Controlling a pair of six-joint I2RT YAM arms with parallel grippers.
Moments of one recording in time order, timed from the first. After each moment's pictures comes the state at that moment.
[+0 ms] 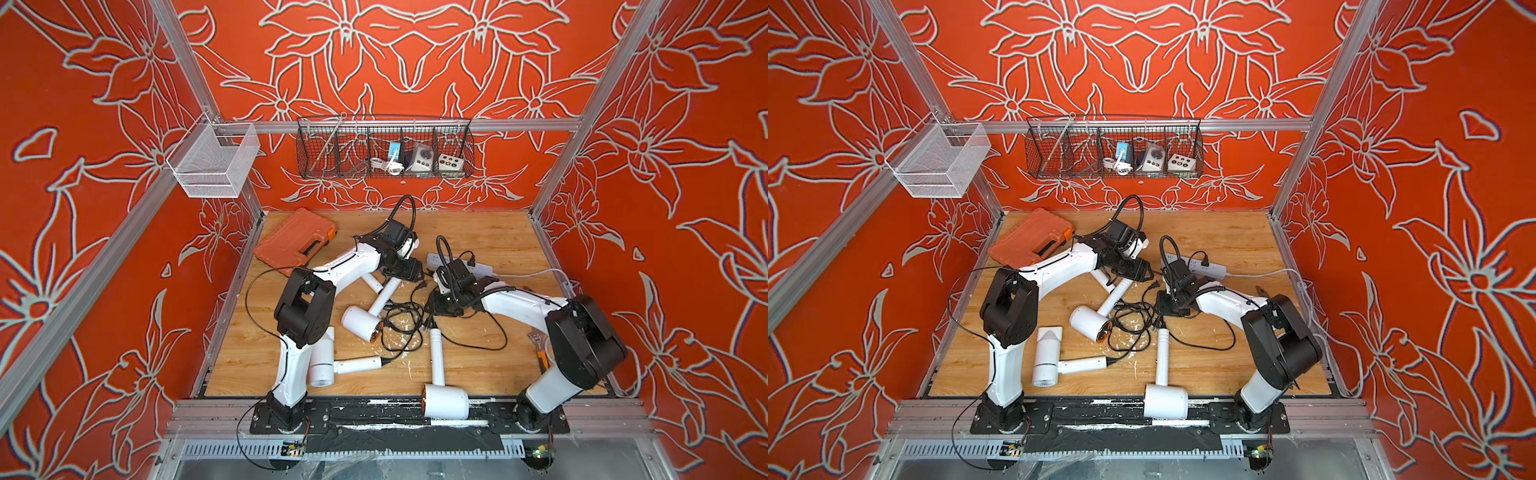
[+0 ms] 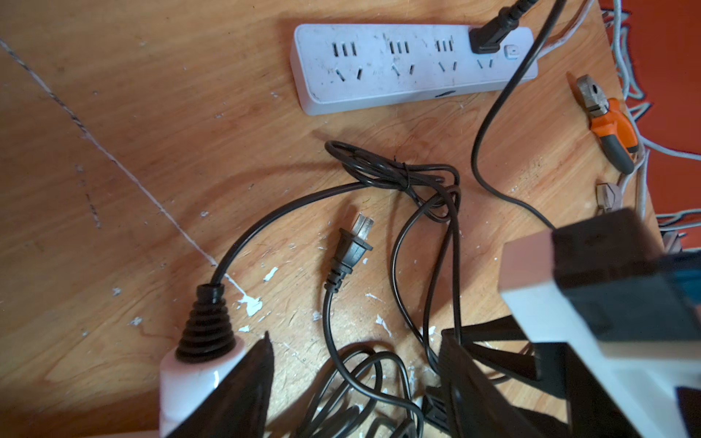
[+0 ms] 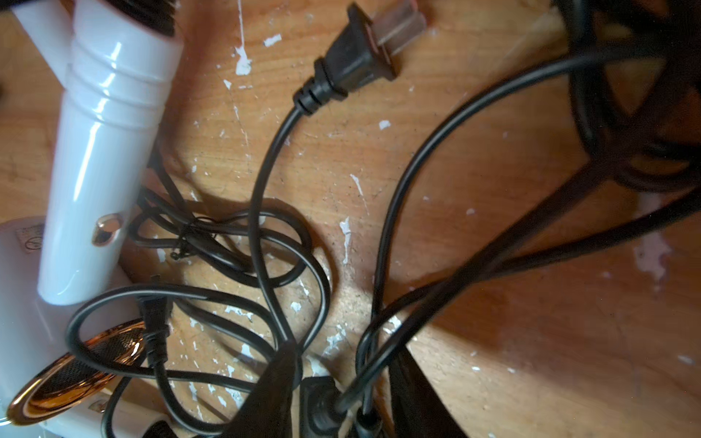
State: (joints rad) left arm -0.53 2.04 1.64 -0.62 0.37 -0.23; right arm 0.57 1.61 0.89 -0.40 -0.26 0.54
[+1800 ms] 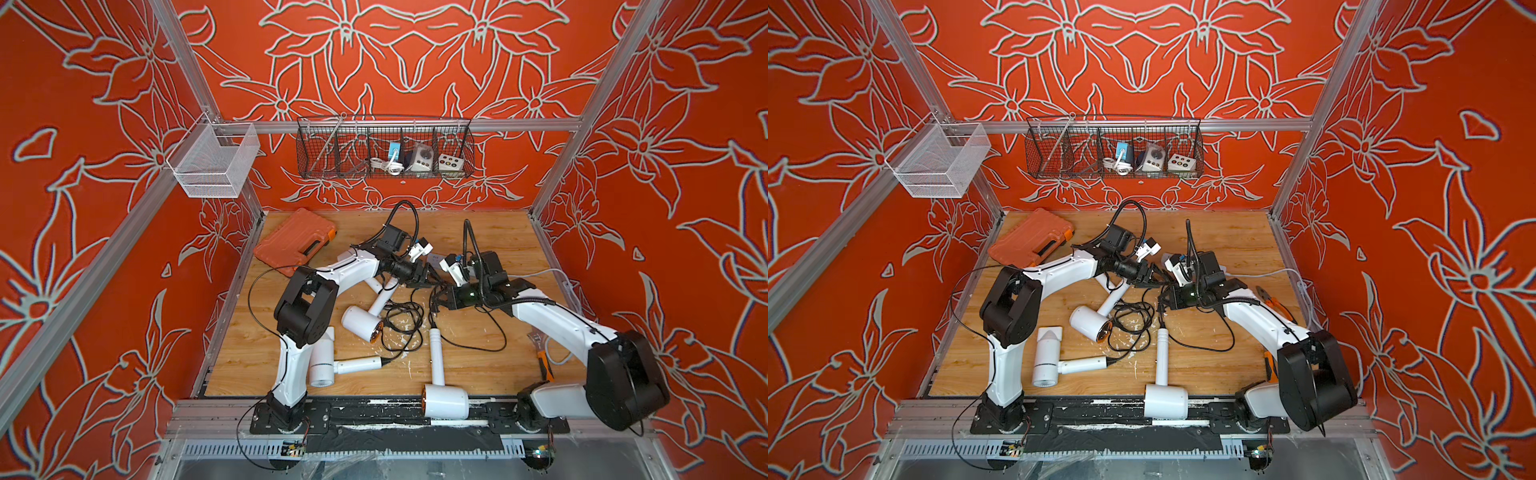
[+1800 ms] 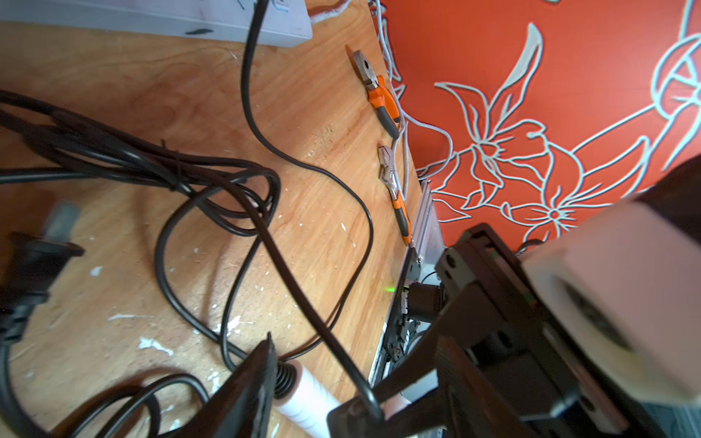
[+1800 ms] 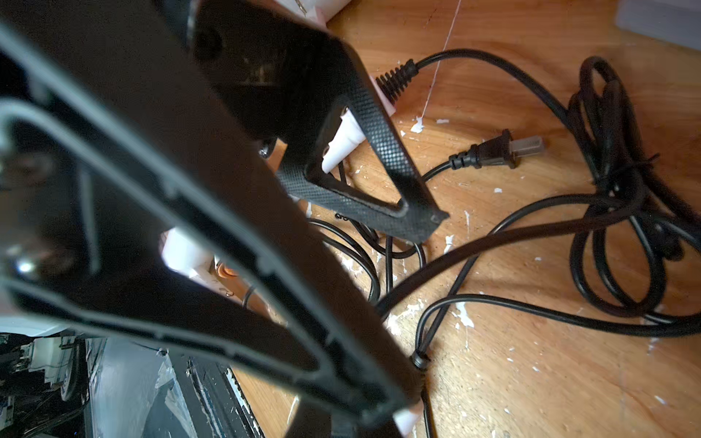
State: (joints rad) left arm -0.54 2.04 1.52 -0.34 0.98 -0.45; right arm 0.41 1.37 0.84 -0.38 -0.64 0.23
